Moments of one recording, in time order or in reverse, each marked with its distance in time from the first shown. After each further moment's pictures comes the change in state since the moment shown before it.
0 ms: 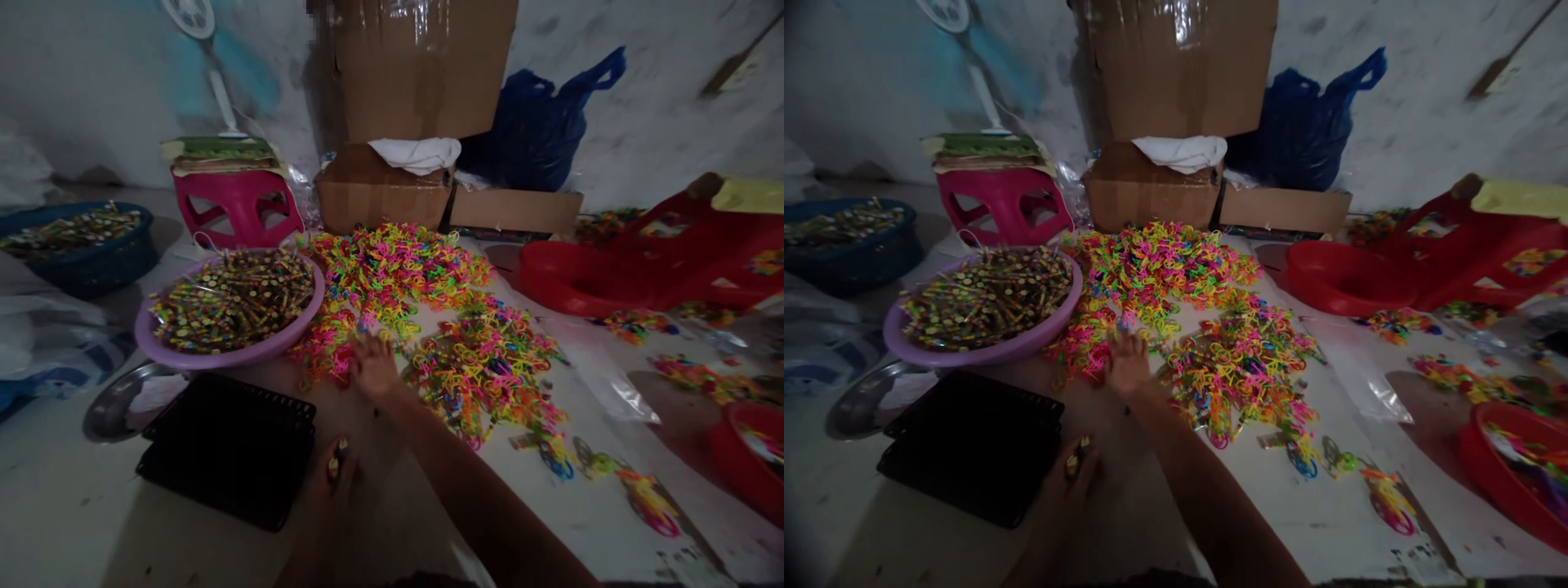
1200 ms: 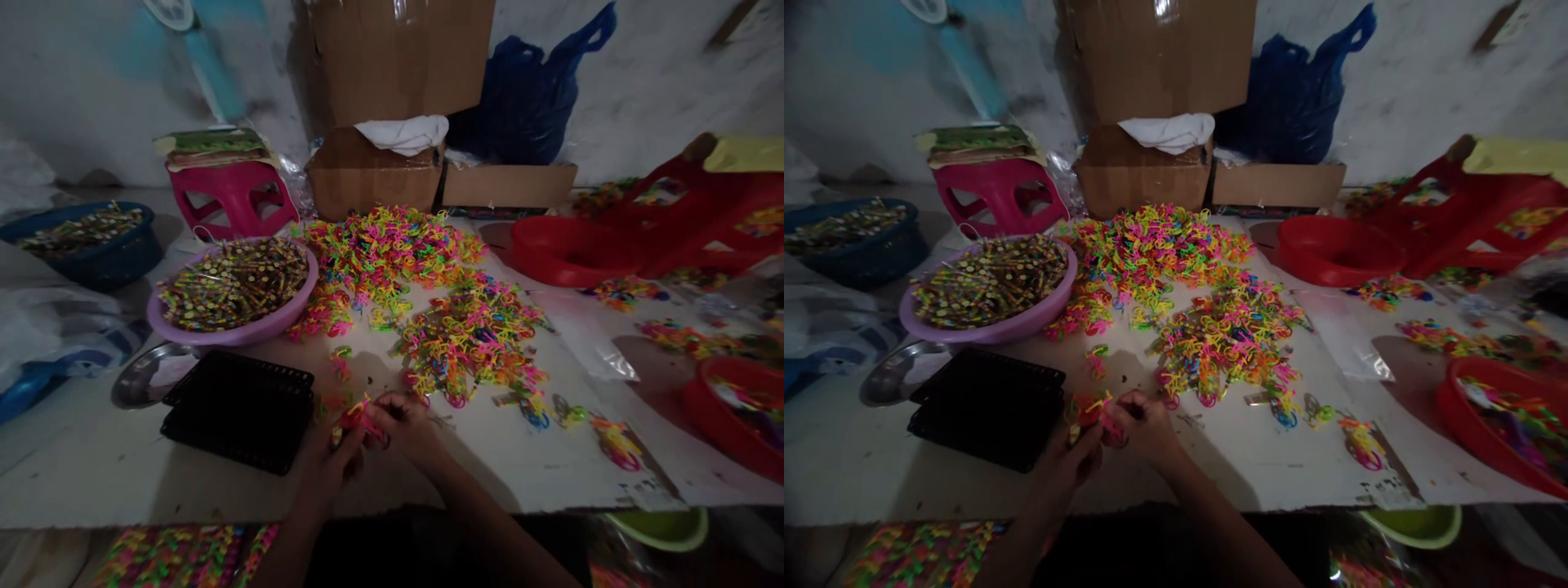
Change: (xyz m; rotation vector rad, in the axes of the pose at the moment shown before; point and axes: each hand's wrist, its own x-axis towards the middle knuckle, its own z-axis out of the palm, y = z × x) left_hand -0.035 0.039 -0.010 -0.235 -0.293 -0.170; right_hand -0.150 -0.003 -0.050 1.394 -0.091 0.309
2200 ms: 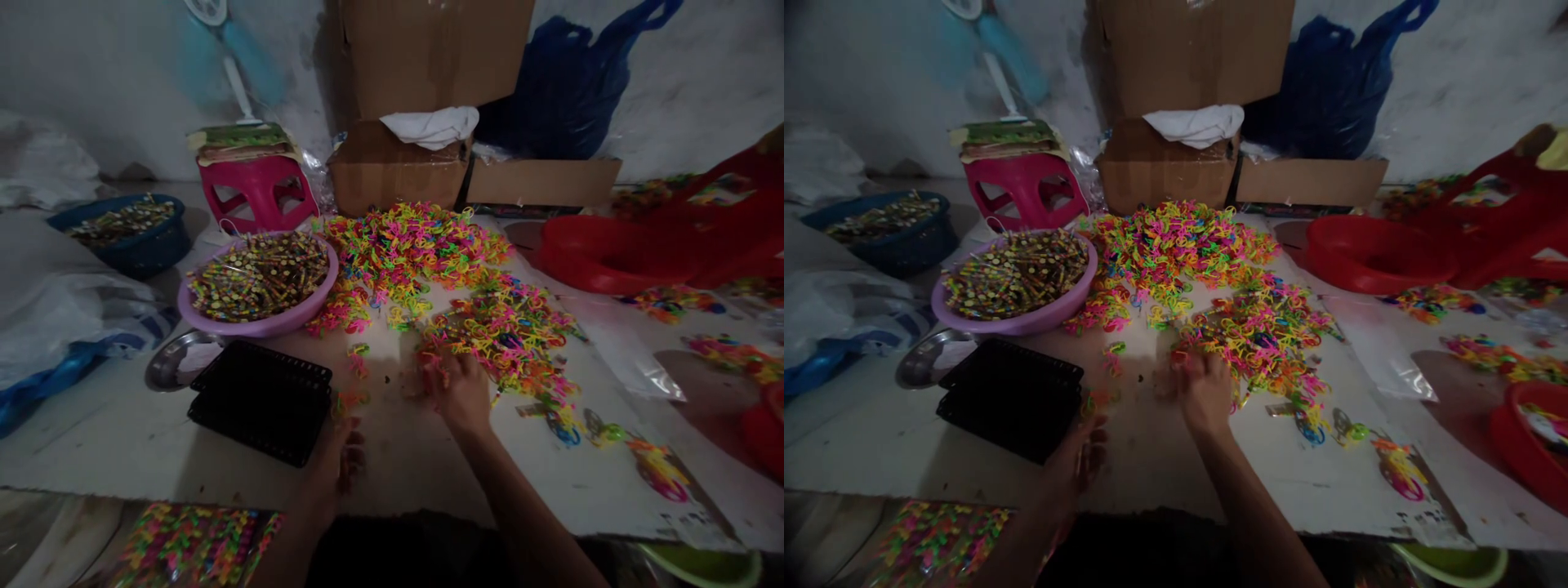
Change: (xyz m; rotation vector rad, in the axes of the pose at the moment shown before) left_hand 0.007 -0.010 -0.013 -0.334 0.179 -0.300; right_hand 0.033 -0.005 -0.042 -1.091 0.462 -0.293
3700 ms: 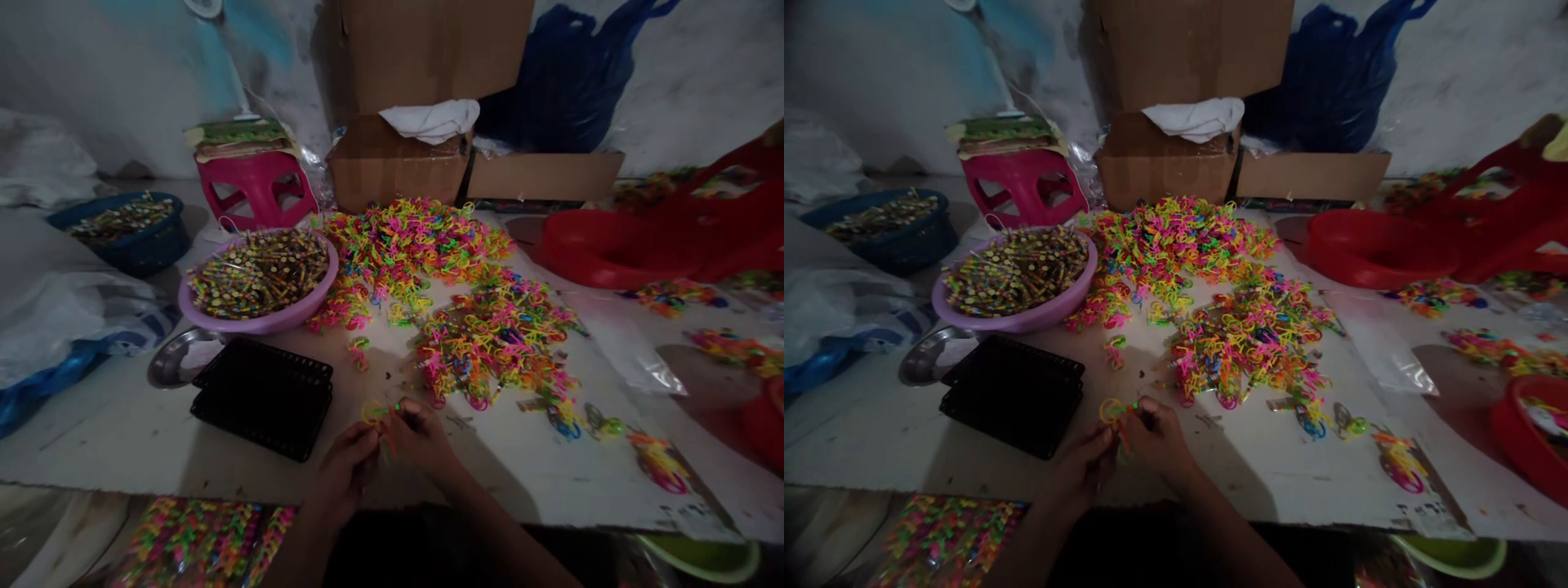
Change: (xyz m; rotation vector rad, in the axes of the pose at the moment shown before) left_hand -0.014 0.000 0.008 -0.198 -0.346 -0.007; right_hand -0.052 -0.048 0.004 1.012 -0.483 0.235
